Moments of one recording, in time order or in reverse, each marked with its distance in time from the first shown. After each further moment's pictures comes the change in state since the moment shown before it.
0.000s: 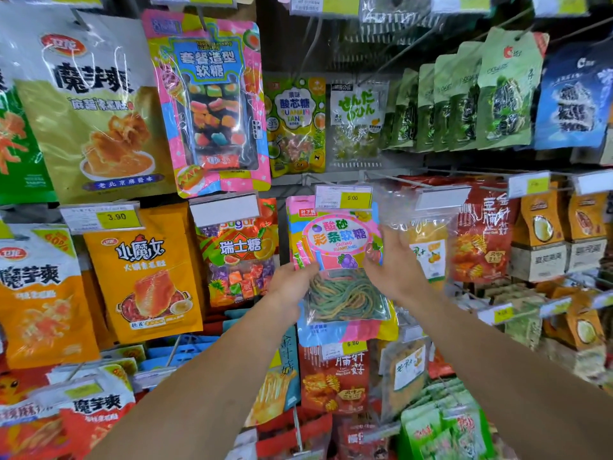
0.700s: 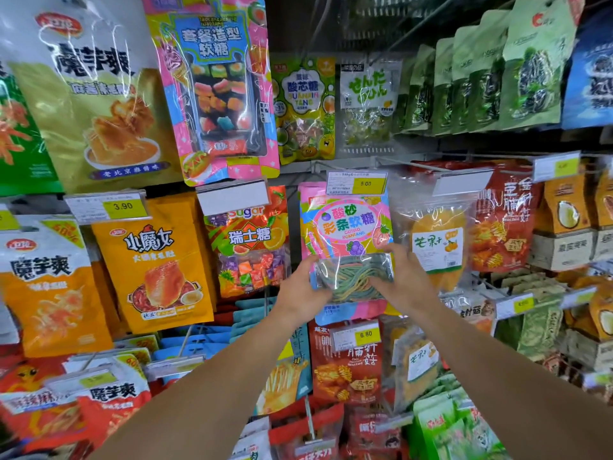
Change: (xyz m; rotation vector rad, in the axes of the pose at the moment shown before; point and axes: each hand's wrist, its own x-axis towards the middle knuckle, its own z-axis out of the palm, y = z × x) left_hand -0.010 -0.025 -0.022 0.625 -0.148 0.303; right_hand -0.017 0.032 0.038 0.002 -0.088 0.110
